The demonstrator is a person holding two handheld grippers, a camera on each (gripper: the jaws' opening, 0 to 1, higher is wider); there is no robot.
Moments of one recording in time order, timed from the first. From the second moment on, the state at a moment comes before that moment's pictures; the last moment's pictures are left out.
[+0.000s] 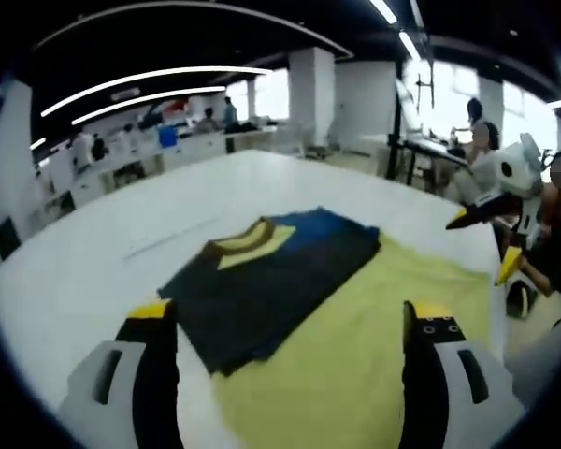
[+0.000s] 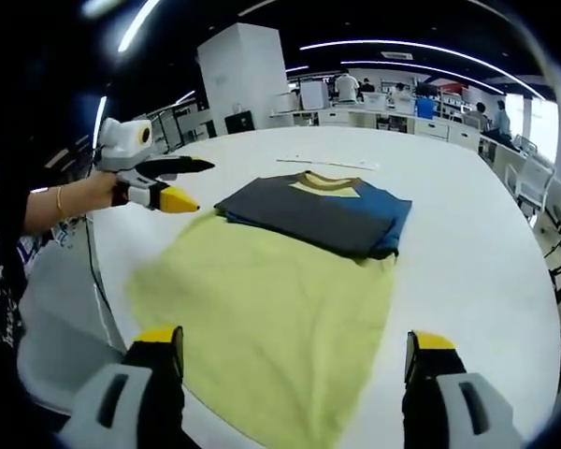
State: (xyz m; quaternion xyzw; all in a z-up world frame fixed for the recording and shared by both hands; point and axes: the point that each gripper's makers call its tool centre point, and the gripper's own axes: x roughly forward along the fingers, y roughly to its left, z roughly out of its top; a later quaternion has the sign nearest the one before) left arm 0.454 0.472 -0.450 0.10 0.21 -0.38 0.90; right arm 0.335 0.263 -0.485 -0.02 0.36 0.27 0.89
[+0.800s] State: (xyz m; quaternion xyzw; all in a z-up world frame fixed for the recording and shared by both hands) left arm 0.372 0.522 -0.488 0.09 0.28 -0.36 0.89; right arm 0.308 0.250 -0.504 -0.02 0.39 0.25 0.89
